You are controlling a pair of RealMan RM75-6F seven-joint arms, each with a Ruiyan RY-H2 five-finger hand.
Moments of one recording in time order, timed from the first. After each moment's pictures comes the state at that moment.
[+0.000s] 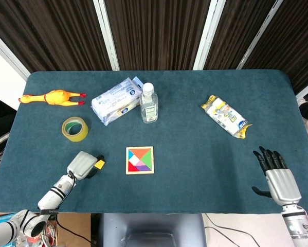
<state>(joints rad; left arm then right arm) -0.62 -1.52 -0.01 -1.23 1.45 0.90 0.17 0.11 -1.13 0.02 -1.65 -1.50 1.39 -0.17</state>
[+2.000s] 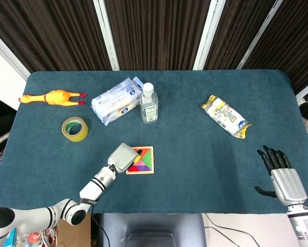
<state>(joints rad) -0.85 -1.73 -0.15 -1.29 1.24 0.84 0.61 0.11 -1.09 0.01 -1.64 -1.52 1.40 -0.07</state>
